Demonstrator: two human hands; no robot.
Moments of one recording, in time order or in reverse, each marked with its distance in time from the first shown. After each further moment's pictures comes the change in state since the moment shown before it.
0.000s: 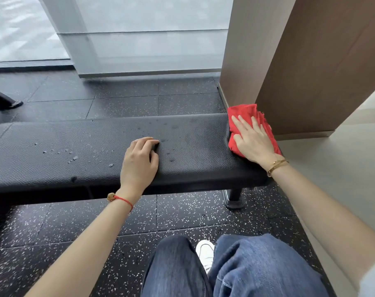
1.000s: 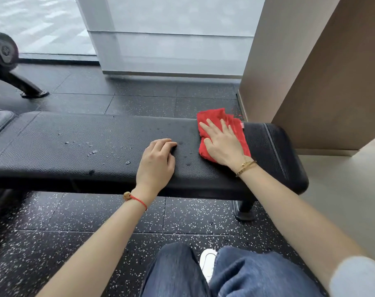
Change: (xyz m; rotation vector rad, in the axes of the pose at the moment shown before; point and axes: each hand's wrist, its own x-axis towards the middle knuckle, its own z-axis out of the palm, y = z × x) left_hand -0.001 0.007 -0.005 0.010 -0.026 -0.021; right_hand 0.024 -0.115 0.023 0.044 -0.068 -0.252
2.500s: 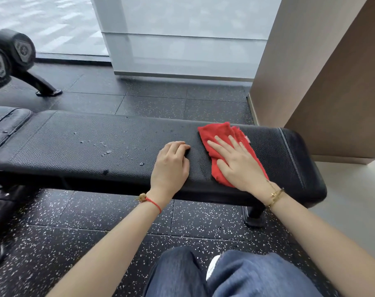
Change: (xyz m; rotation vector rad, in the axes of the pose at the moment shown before) left_hand 0.001 0.002 -0.001 0.029 -0.007 -0.013; right_hand -0.044 -0.001 0.007 0.009 0.009 -0.160
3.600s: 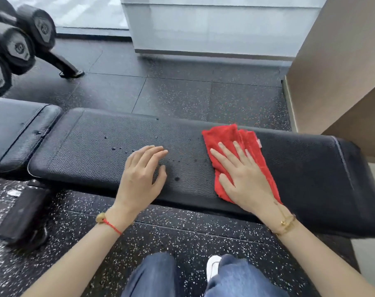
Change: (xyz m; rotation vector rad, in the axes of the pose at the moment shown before) left_hand -0.013 -0.126 -0.086 0.141 0.051 0.068; right_hand 0.045 -0.073 0.018 0.000 -0.065 -0.084
